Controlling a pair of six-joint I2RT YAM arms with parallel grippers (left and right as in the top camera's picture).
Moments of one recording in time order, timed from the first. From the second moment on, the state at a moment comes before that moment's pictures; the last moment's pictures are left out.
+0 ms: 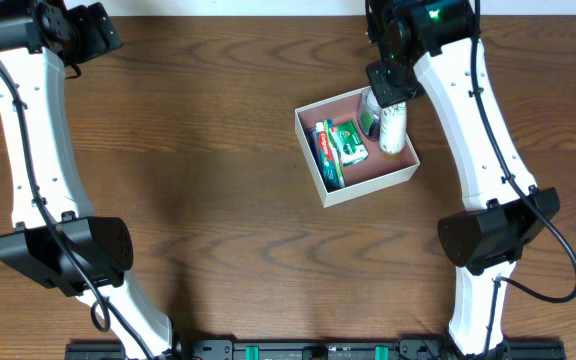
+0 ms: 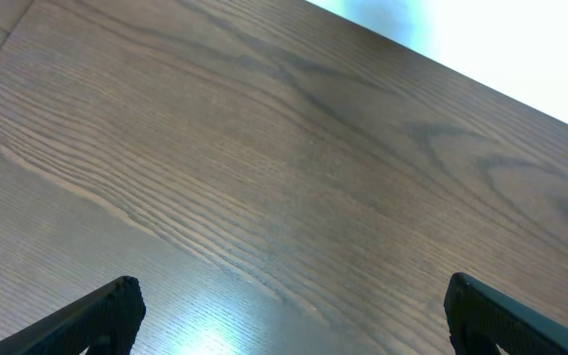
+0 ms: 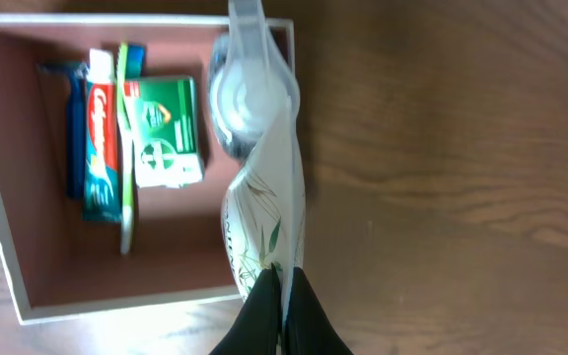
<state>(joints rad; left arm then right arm) 0.21 1.99 2.27 -1.23 -0.09 -0.22 0.34 2.14 2.39 -1.61 0.22 0.04</state>
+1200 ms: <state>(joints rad) 0.21 1.99 2.27 -1.23 -0.09 -0.22 0.26 2.14 2.38 -1.59 0.05 0.04</state>
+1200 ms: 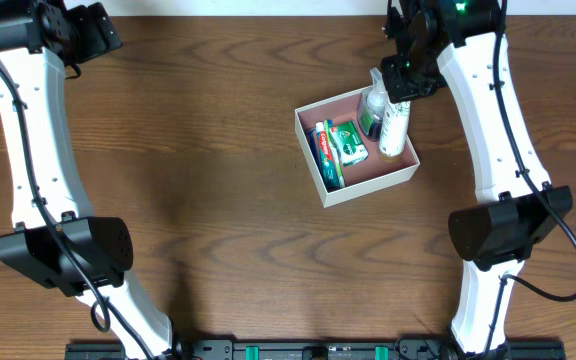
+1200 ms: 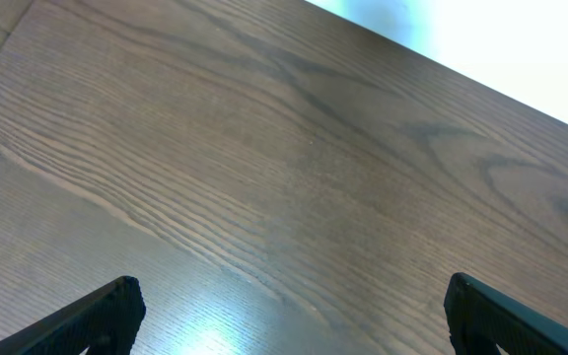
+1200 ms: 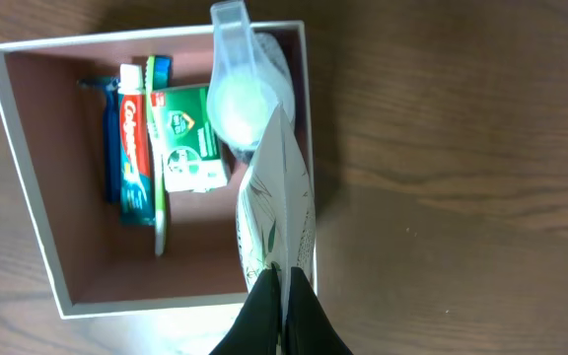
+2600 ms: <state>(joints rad) 0.21 1.99 2.27 -1.23 -0.09 -0.22 0.22 2.14 2.26 -1.59 -0.02 0.00</state>
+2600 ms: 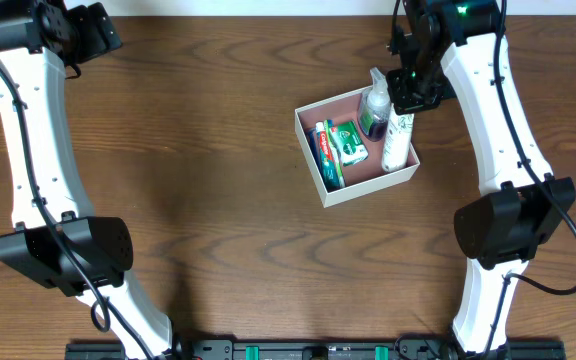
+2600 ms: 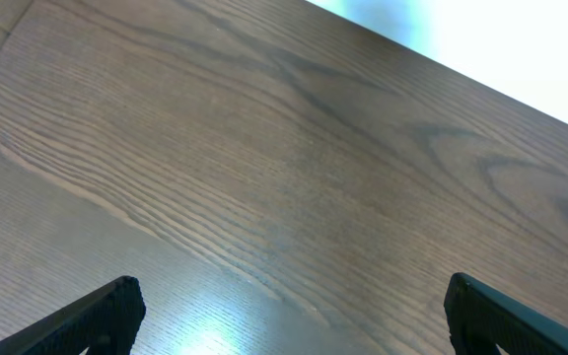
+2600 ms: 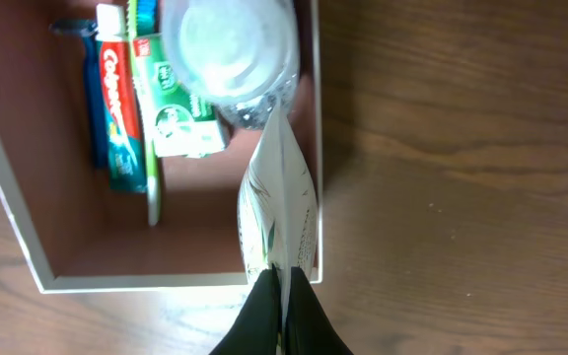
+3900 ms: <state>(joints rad) 0.21 1.99 2.27 -1.23 -0.09 -0.22 0.19 2.03 2.27 -1.70 -0.05 0.01</state>
